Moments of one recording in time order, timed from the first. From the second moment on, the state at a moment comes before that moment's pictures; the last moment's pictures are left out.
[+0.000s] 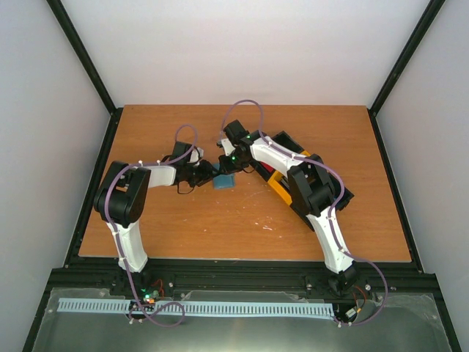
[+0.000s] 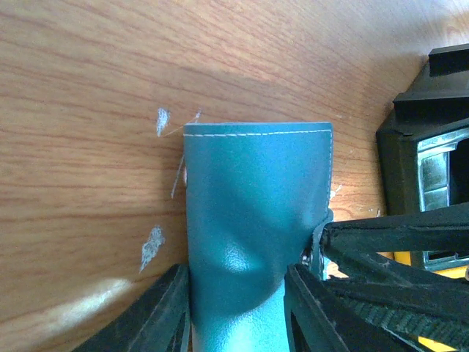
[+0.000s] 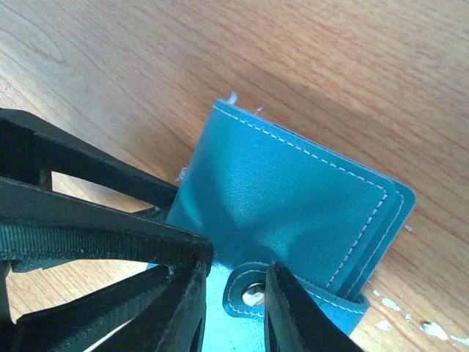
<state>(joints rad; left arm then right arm) -0.30 1.91 0.99 0.01 0.50 -0.73 0.64 2.33 1.93 -0.75 -0.35 0.18</state>
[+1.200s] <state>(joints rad) -0.30 1.91 0.99 0.01 0.50 -0.73 0.63 2.24 1.82 -0.68 -0.34 0.23</state>
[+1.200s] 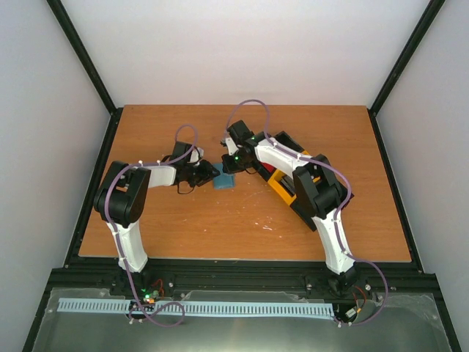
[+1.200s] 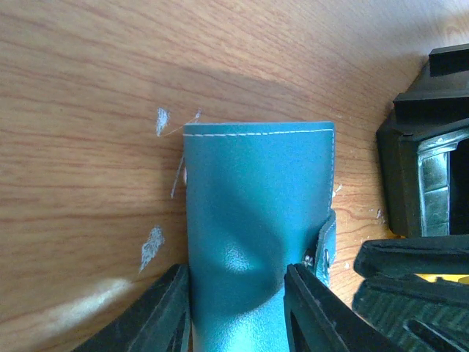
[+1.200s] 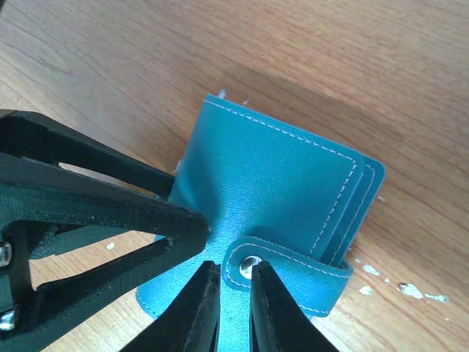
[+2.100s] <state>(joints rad) -0.30 1.91 0.99 0.02 0.51 -0.73 0.63 2.29 1.83 -0.67 -0.35 0.23</state>
